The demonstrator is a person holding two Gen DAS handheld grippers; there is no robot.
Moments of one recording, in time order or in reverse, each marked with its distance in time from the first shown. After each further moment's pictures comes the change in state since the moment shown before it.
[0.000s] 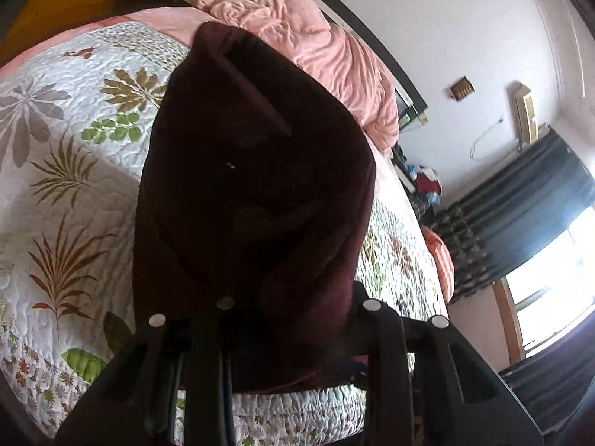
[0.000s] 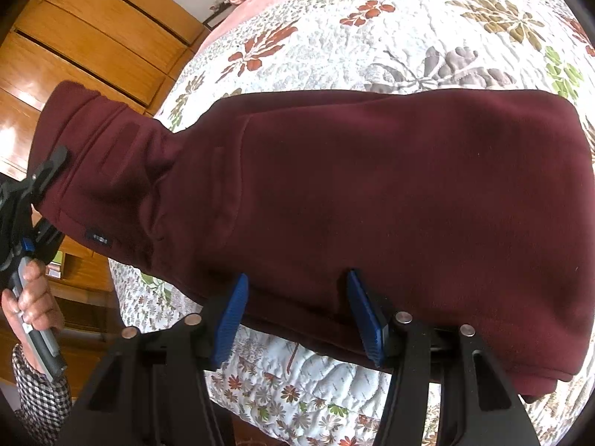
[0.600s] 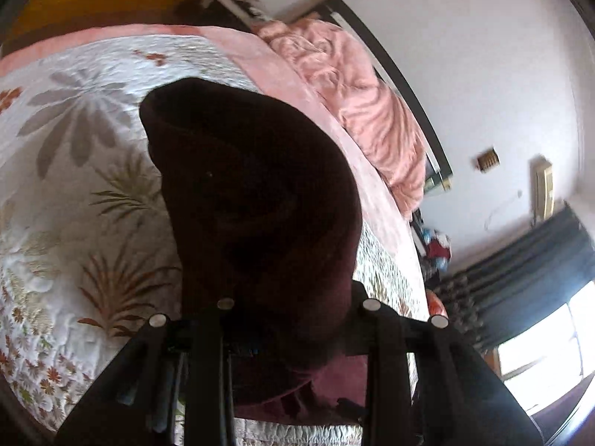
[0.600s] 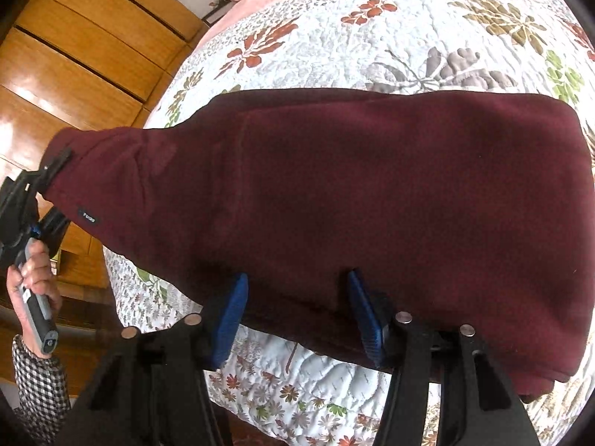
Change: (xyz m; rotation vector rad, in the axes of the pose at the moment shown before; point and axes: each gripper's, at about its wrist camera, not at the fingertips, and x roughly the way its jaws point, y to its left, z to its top) left arm -0.042 0.053 0.029 -0.185 -0.168 0.047; right arm 0.002 0.006 0.002 -0.008 0.011 -0.015
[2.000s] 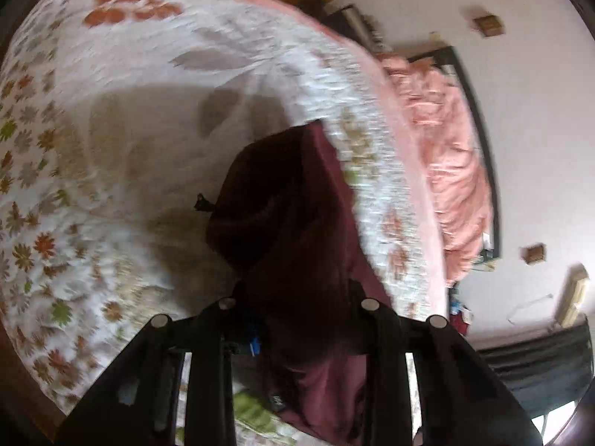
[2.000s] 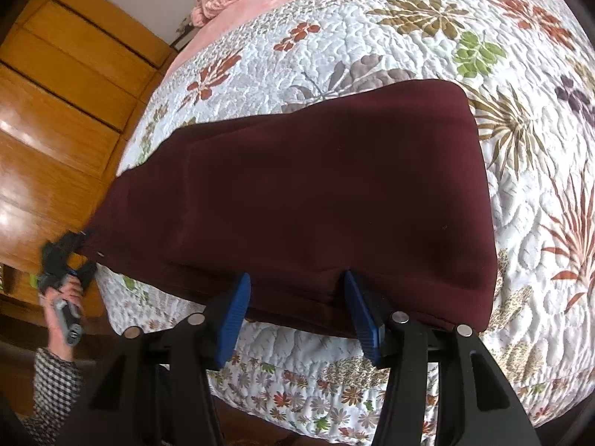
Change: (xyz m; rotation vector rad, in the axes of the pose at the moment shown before) left arm -0.024 0.135 0.004 -0.377 -0.099 0.163; right arm -0.048 -0.043 -0.016 0.093 -0.057 -0.079
